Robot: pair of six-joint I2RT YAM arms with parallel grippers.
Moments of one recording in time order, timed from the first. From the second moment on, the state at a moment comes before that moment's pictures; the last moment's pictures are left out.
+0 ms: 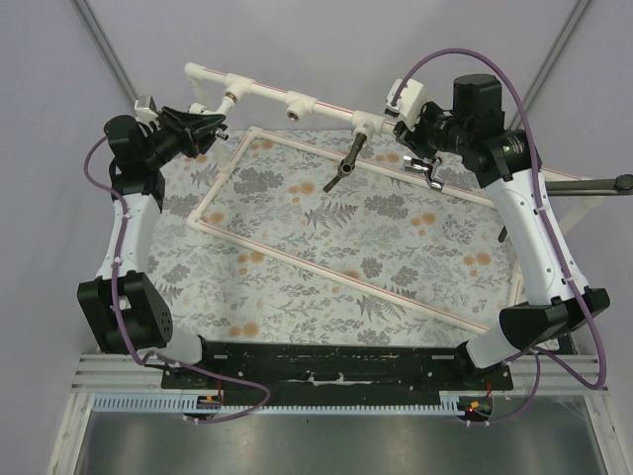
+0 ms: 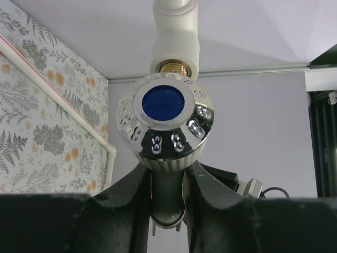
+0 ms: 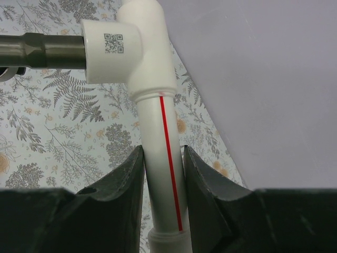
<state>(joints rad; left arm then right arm) 0.19 1.49 1.31 0.16 0.83 -1.42 0.30 1.53 1.91 -0.83 -0.35 -0.75</state>
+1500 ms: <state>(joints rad) 0.12 1.52 1.60 -0.37 0.65 -0.69 0.31 1.48 1.83 -0.78 -0.38 -0.82</state>
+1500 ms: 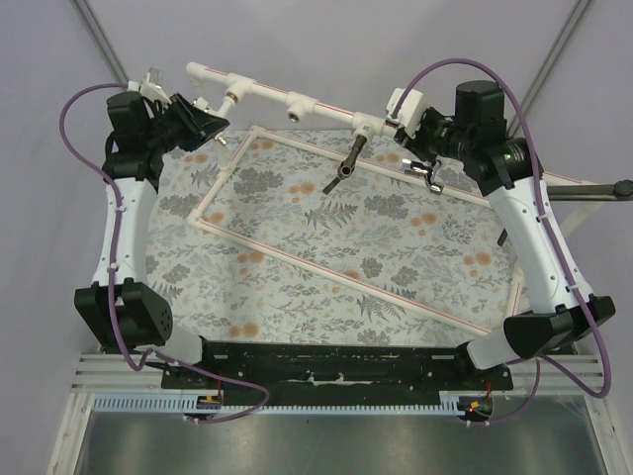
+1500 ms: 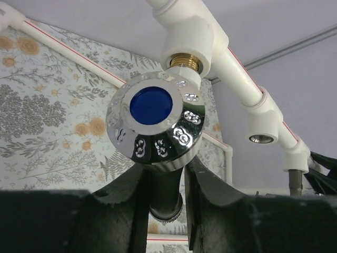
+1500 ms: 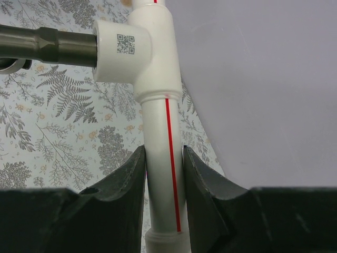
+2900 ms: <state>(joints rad) -0.03 1.35 1.30 -0.01 0.34 0.13 0.32 1.44 1.77 -0.74 -0.36 -0.87</state>
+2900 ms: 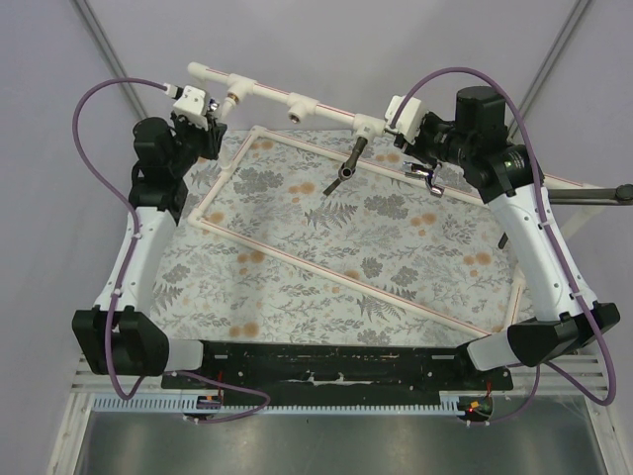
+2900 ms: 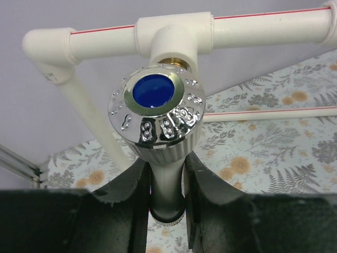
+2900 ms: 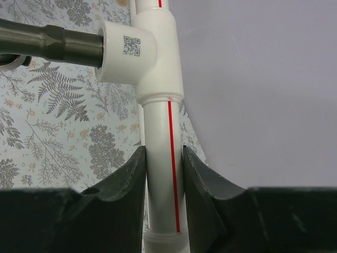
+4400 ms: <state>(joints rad) -0.20 1.29 1.14 0.17 0.04 0.98 0.32 1.42 1.75 -0.74 -0.35 -0.88</state>
